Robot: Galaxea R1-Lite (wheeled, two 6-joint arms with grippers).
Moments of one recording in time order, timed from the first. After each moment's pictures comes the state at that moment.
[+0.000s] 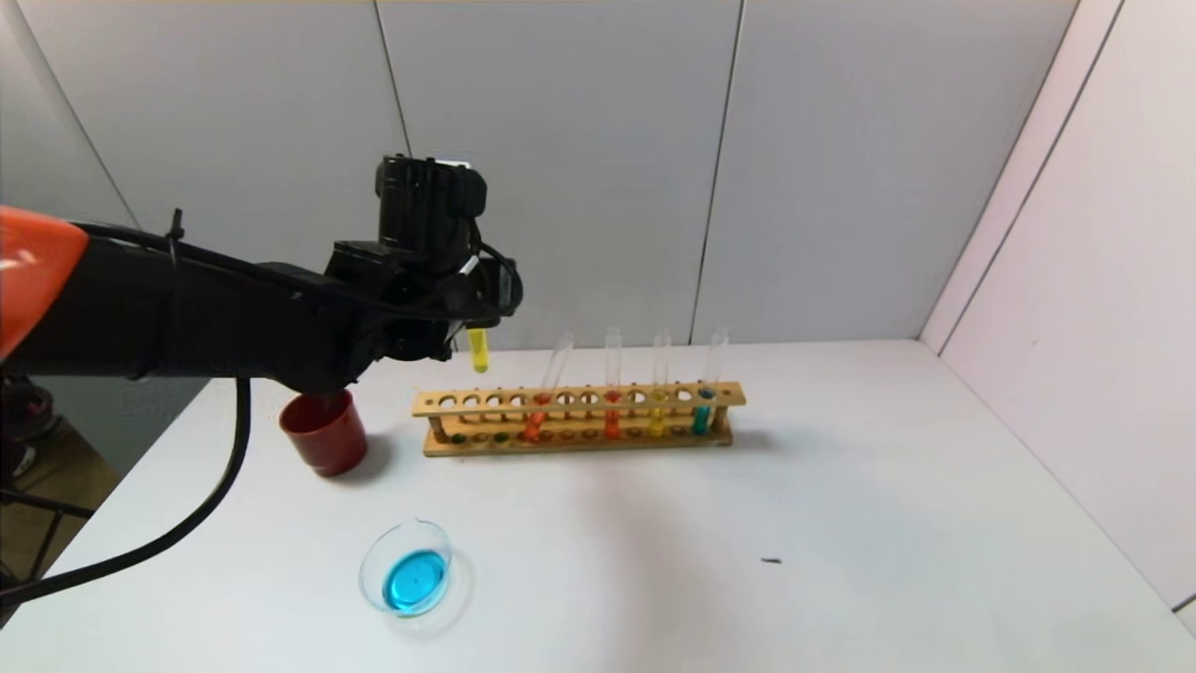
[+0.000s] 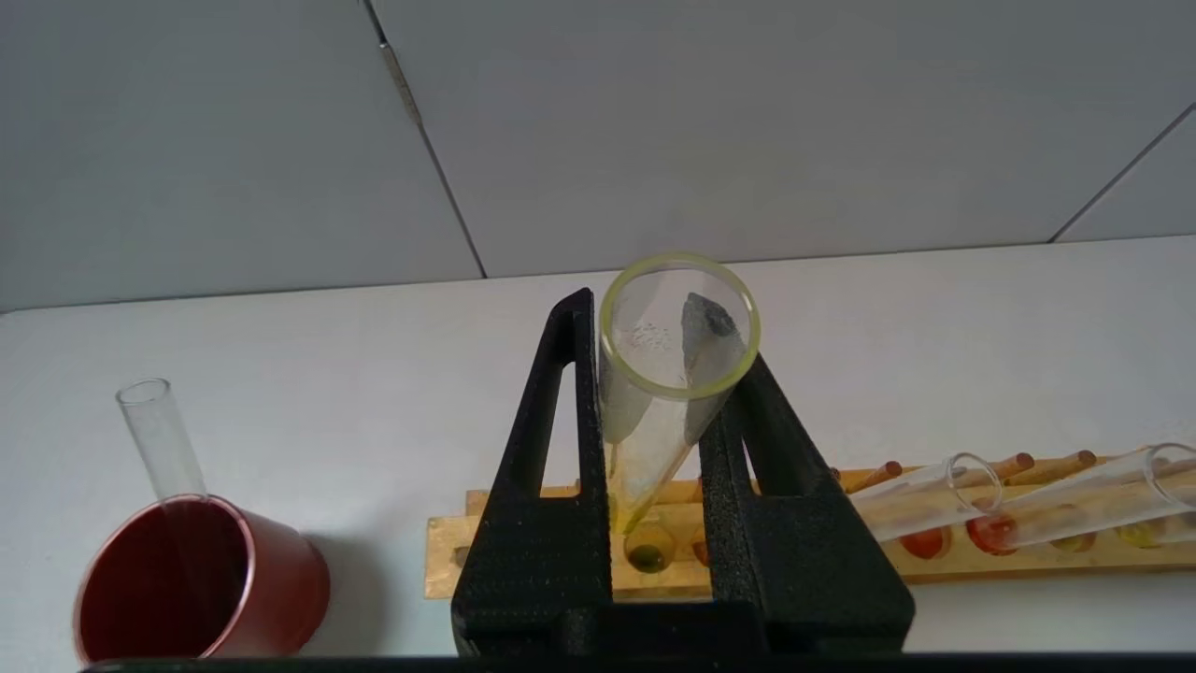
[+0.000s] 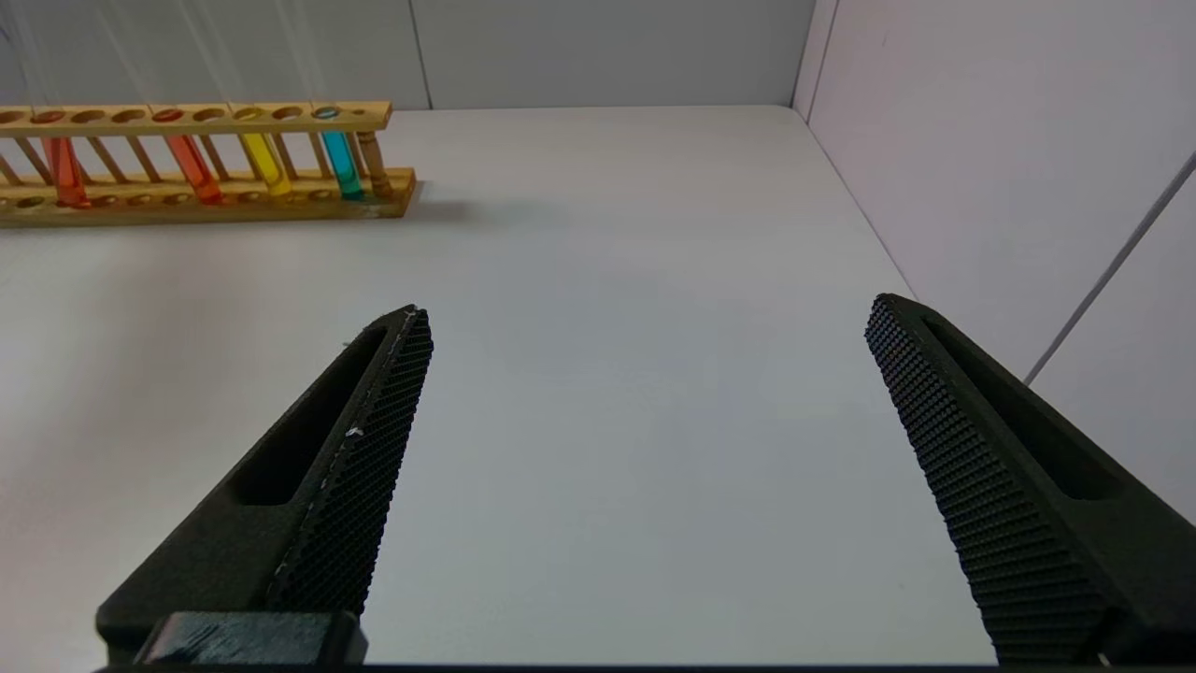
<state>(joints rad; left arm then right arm) -0.52 1.91 -1.35 -0.29 0.51 -0.12 0.00 0.00 0.00 0.00 -0.01 0.01</state>
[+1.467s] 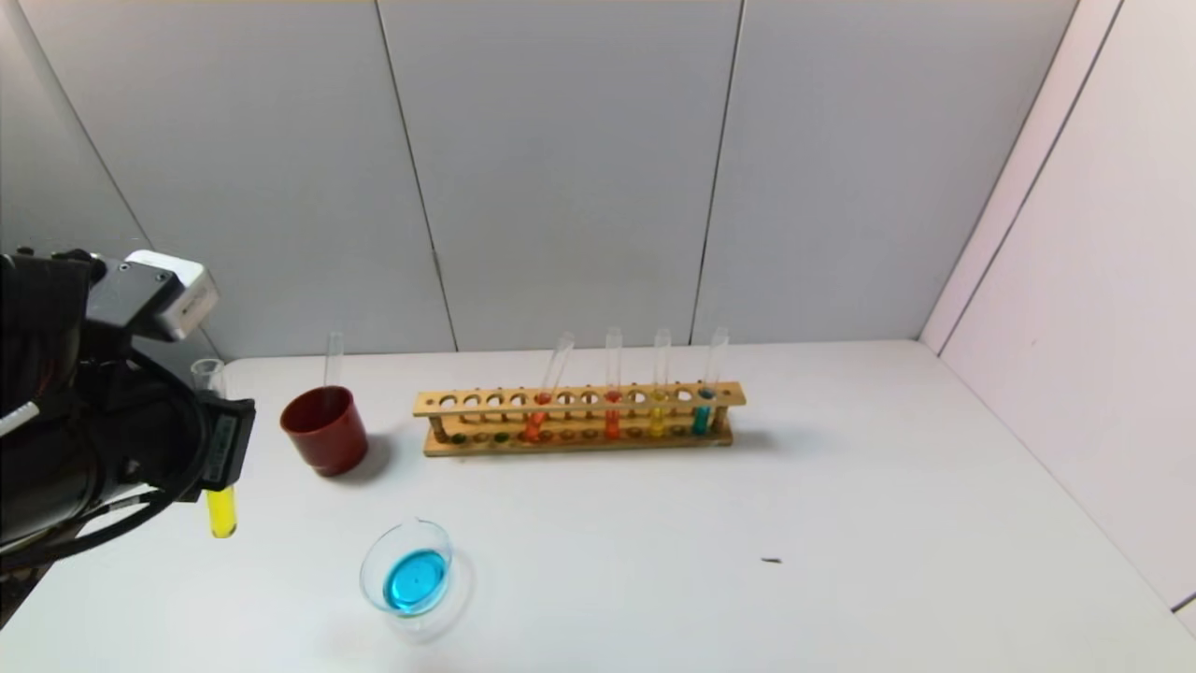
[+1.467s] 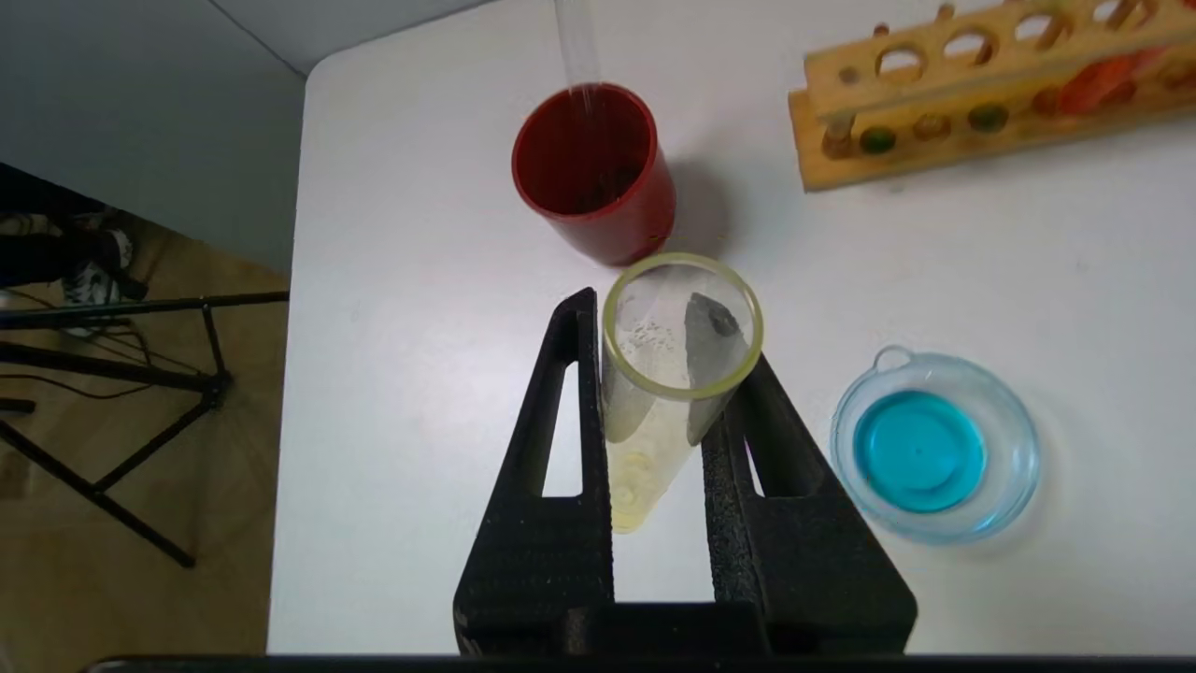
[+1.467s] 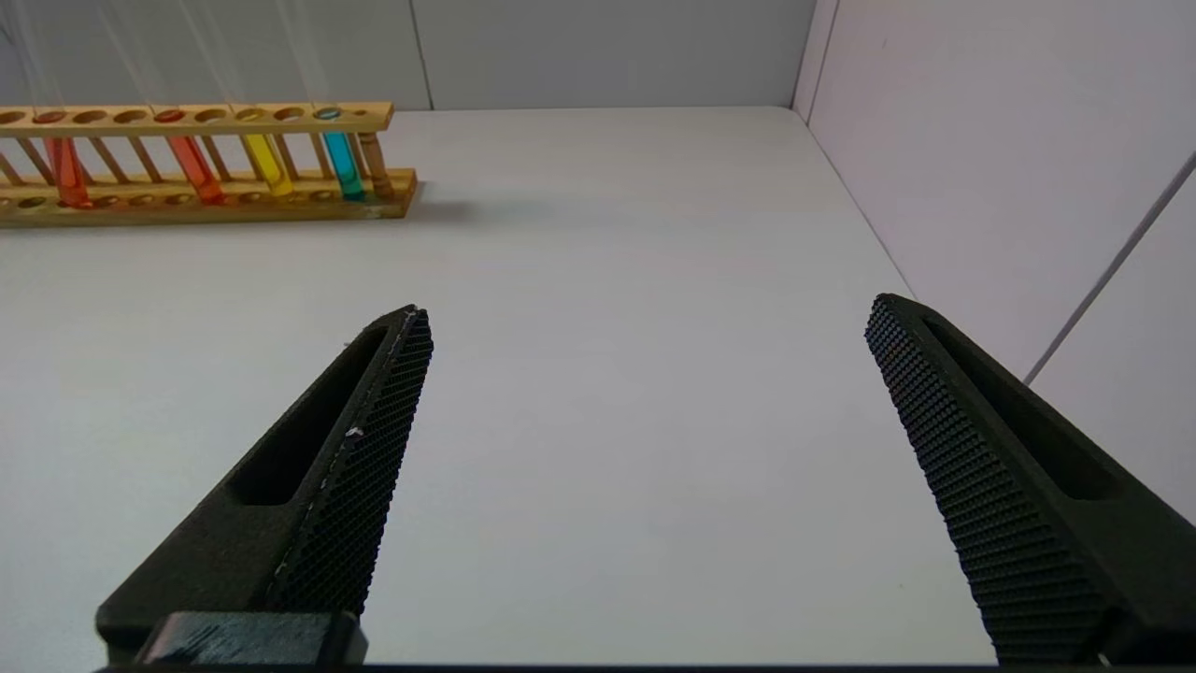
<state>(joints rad) -0.29 1.27 -0.75 -0.02 0.37 0.11 0.00 0.00 0.00 0.00 -0.01 0.01</state>
